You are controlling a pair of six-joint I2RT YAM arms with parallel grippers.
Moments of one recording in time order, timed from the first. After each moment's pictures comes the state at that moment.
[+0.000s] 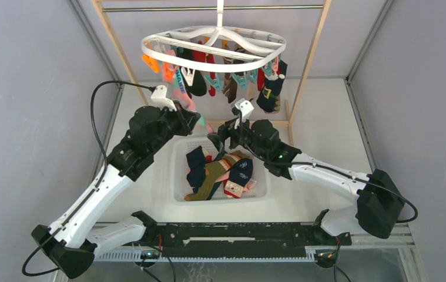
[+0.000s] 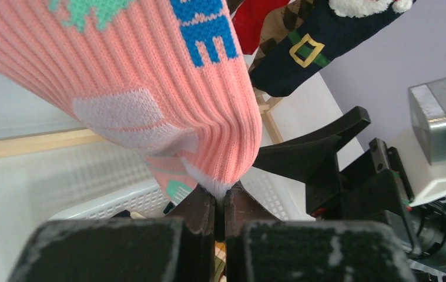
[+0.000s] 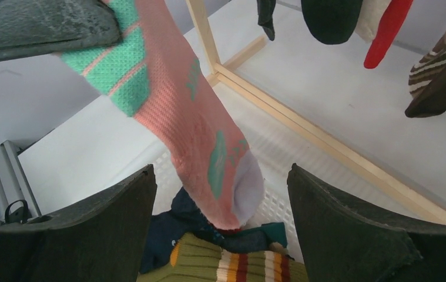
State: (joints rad) left arm -0.59 0.99 1.10 -0.30 -0.06 -0.46; right arm 0.87 1.35 0.92 0.30 0.02 0.21
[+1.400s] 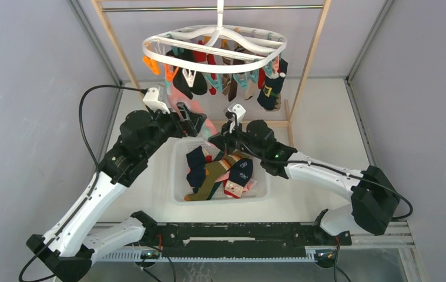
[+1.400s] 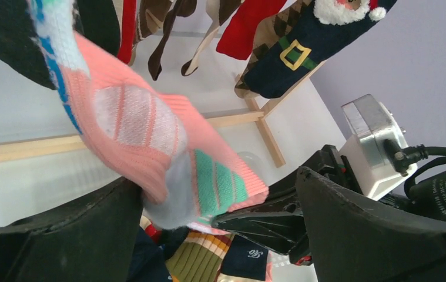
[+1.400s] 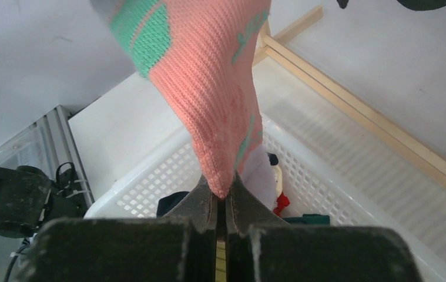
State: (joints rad) left arm -0.59 0.93 1.10 -0.32 -0.07 -0.45; right arm 0.88 1.42 0.95 0.28 -0.14 0.26
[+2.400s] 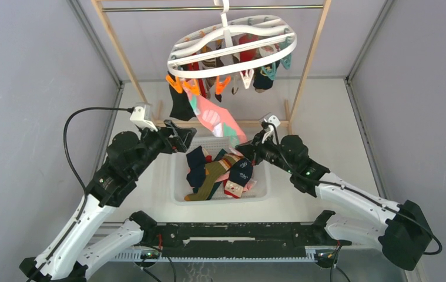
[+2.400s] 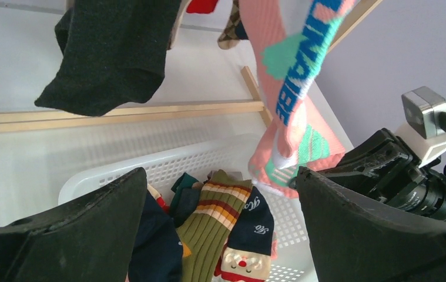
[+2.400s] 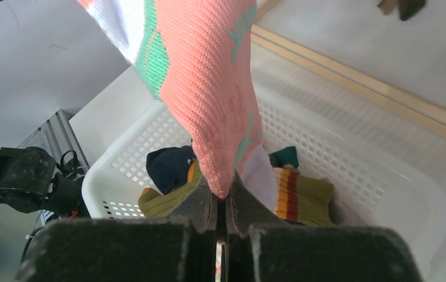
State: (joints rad) left arm -0.59 0.71 0.95 -0.37 -0.10 -0.48; right arm 0.76 1.06 0.64 0.26 -0.16 0.35
